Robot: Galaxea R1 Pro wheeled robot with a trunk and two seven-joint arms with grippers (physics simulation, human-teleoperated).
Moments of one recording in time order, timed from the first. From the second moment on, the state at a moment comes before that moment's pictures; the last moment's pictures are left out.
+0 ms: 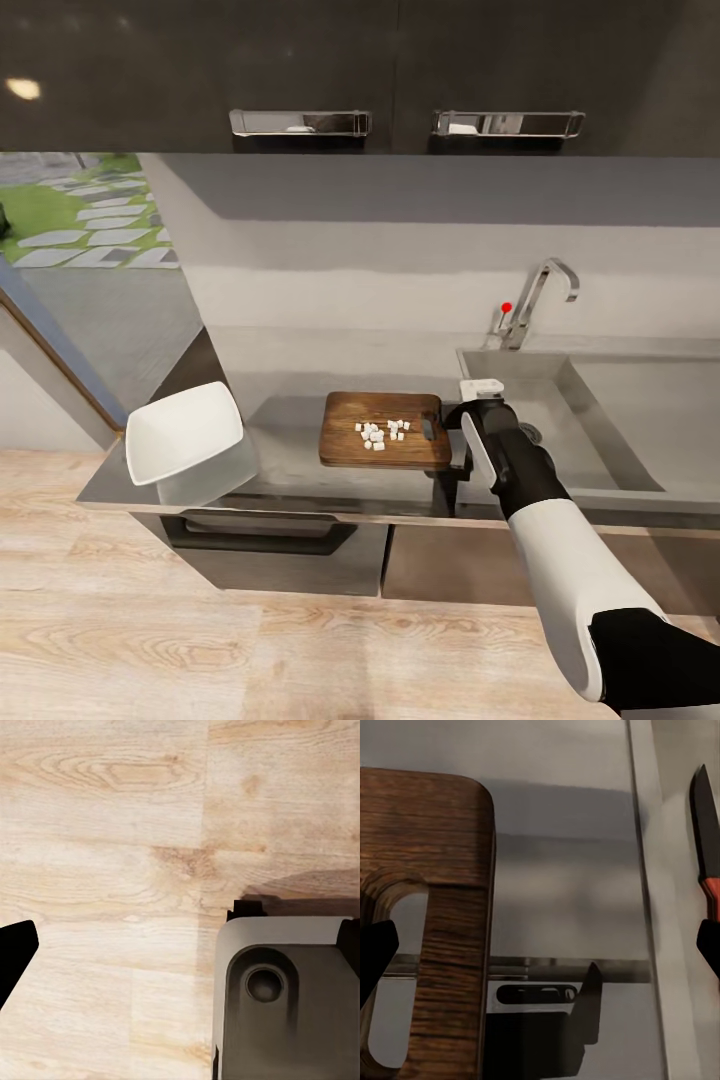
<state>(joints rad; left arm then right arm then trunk) -0.38 0.05 -0.06 0.07 0.04 -0.33 0.14 -0.97 0.06 0.07 -0.92 -0.01 0.78 -0.18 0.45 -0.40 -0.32</state>
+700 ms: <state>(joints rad) -0.38 0.05 -0.06 0.07 0.04 -0.33 0.14 -0.97 0.06 0.07 -0.92 -0.01 0.78 -0.18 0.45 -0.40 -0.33</state>
